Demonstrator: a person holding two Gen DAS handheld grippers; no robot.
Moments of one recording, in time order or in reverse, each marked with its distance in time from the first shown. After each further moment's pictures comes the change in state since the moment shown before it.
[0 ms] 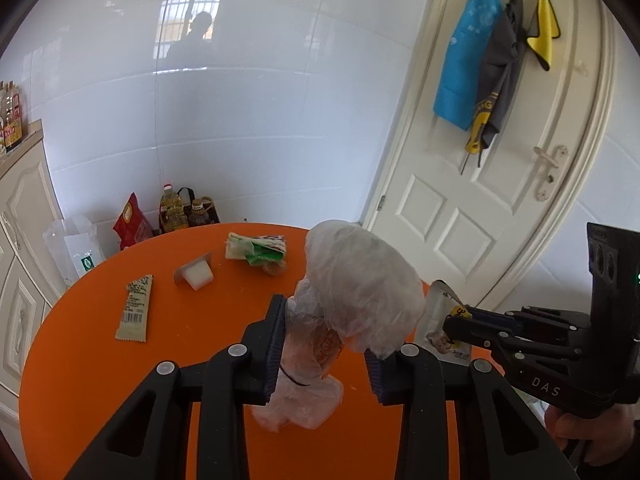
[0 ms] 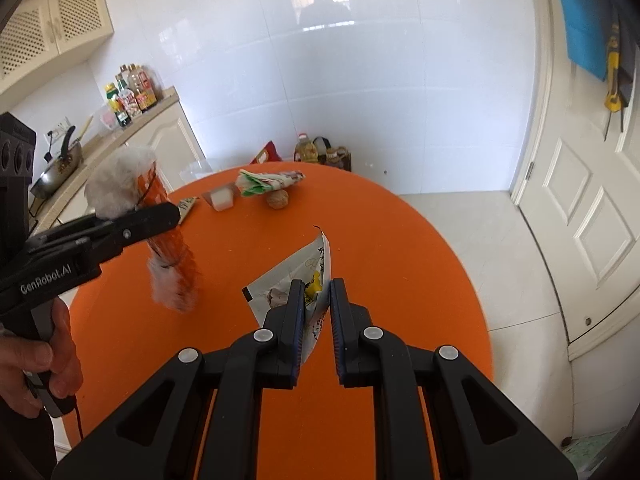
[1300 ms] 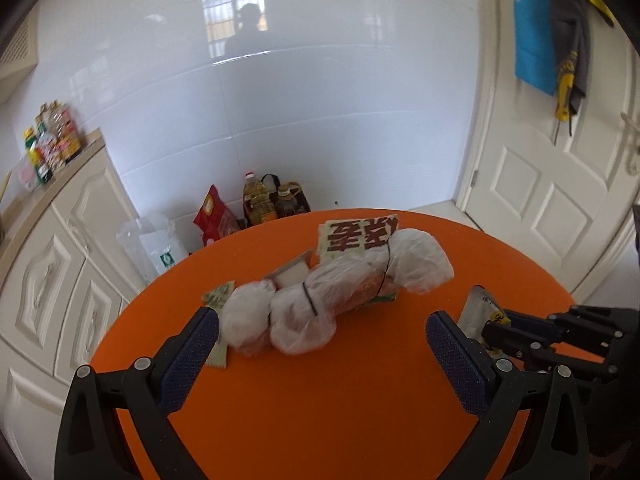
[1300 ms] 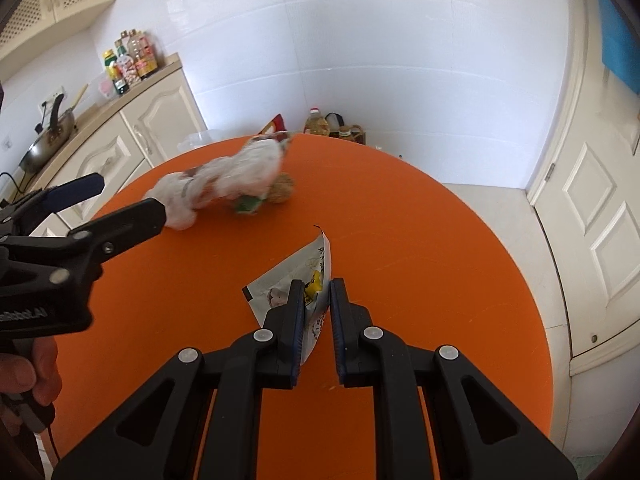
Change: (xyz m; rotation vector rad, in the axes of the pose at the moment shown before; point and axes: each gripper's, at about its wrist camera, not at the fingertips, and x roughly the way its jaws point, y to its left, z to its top) left arm 0.018 -0.019 0.026 0.077 0.073 0.363; right arm 0.113 0.021 0.017 -0.040 0.112 0.002
